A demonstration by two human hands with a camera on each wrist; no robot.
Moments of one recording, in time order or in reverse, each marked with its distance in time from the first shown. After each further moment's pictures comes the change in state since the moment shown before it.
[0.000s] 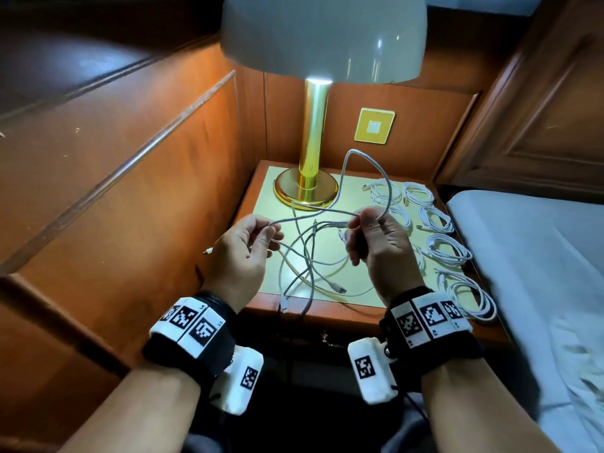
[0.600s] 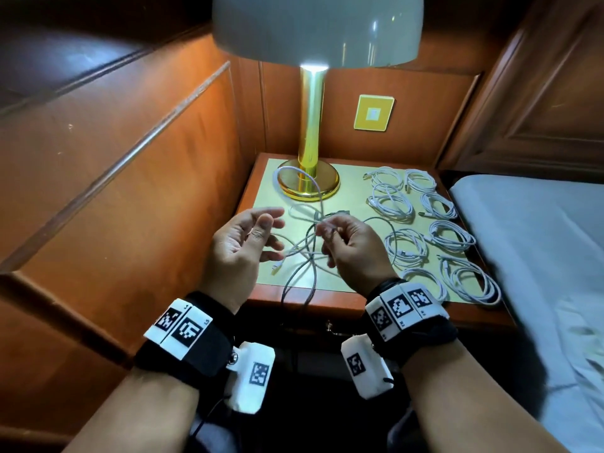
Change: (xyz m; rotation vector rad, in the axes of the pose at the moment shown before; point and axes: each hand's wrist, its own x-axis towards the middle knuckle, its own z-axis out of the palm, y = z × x) left_hand -0.011 0.022 -0.001 -0.400 -0.045 -0.174; right_hand -0.003 0.020 0.020 -0.451 -0.074 0.062
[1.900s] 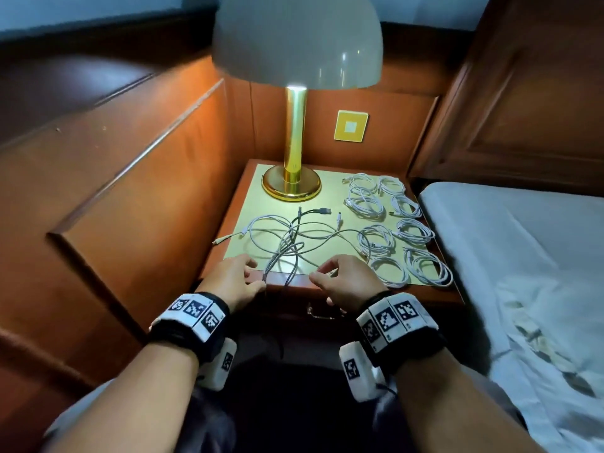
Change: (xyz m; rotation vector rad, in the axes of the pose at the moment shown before) left_hand -0.036 -0.018 -0.021 1.120 -0.306 -0.343; right_hand -0.075 -0.025 -0.030 -0.387 -0.230 0.430
